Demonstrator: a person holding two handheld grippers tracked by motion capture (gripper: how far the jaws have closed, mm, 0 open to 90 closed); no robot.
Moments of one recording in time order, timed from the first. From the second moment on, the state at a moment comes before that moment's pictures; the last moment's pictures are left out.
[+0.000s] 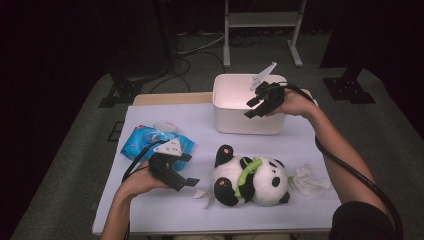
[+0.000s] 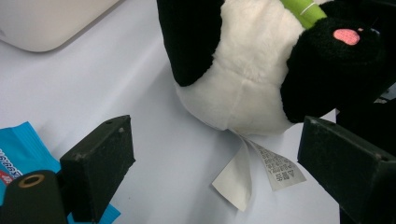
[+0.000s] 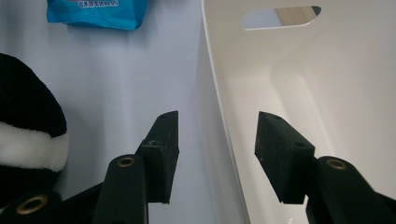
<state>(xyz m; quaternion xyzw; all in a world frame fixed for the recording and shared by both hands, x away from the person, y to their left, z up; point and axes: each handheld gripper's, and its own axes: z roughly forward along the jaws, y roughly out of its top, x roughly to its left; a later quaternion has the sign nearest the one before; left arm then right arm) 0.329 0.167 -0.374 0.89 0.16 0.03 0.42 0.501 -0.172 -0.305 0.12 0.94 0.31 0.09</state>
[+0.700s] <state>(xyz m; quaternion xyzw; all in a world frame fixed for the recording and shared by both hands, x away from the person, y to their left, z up) 0.330 0.169 -0.374 0.89 0.17 0.02 0.41 0.507 -0.164 -0.316 0.11 0.95 0.28 0.09</state>
